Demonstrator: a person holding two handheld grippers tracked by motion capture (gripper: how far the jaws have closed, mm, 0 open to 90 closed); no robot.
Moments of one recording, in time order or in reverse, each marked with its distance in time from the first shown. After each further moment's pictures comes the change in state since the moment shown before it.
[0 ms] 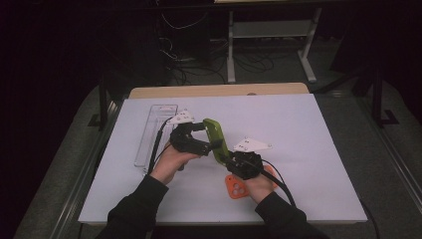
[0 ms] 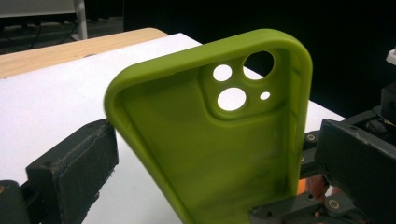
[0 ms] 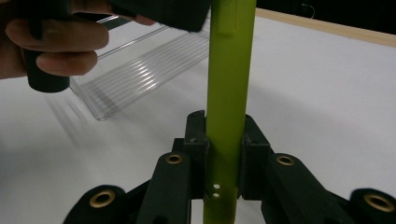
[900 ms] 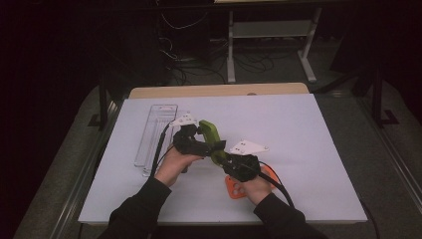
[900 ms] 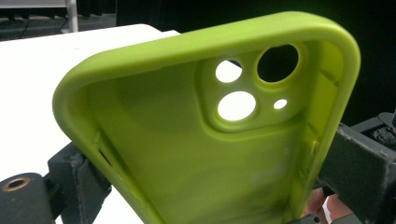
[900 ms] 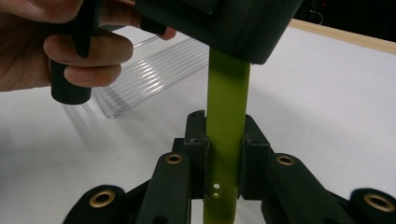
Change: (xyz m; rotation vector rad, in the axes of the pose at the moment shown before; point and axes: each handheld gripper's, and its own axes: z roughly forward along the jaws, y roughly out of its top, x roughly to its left) left arm -0.001 -0.006 0.006 0.003 -0.025 -0.026; right arm 0.008 -0.001 0.002 -0.004 0.020 -0.035
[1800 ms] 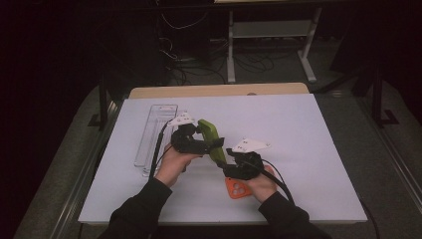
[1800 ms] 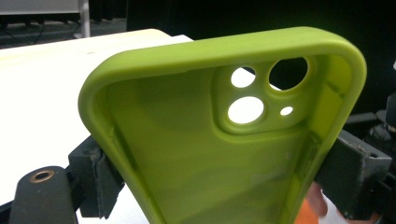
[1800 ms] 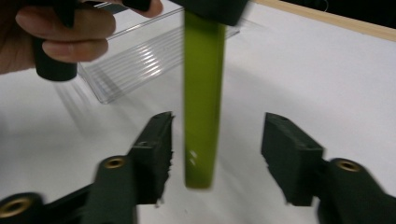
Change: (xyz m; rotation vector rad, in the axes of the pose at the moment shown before) left arm 0.002 0.001 -0.005 -0.029 0.044 0.002; right arm -0.013 0.000 -0.005 0.056 0.013 -0.010
